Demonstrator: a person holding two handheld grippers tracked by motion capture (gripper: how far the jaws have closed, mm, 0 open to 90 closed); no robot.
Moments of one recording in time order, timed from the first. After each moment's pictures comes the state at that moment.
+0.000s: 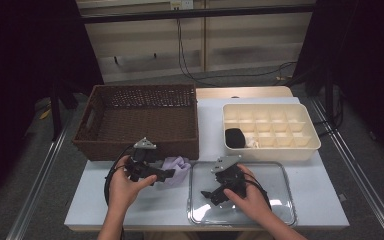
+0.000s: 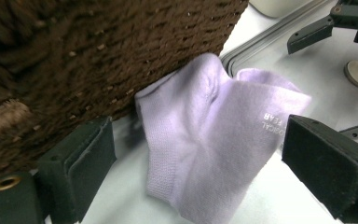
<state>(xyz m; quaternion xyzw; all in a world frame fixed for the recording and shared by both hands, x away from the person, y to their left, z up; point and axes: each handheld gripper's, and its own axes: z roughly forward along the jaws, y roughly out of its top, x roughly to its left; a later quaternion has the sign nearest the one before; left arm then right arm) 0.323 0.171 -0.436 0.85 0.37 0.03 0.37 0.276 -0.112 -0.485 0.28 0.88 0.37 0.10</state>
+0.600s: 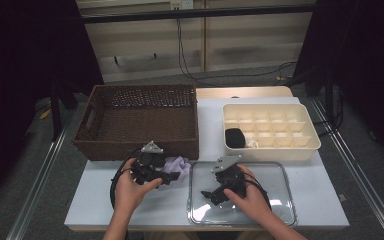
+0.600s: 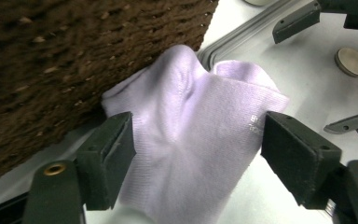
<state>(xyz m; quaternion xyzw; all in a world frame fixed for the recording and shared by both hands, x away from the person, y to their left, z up) 0.317 0.156 -0.442 0.86 0.35 0.03 0.36 0.276 -0.112 -0.485 0.28 0.88 0.37 0.10</state>
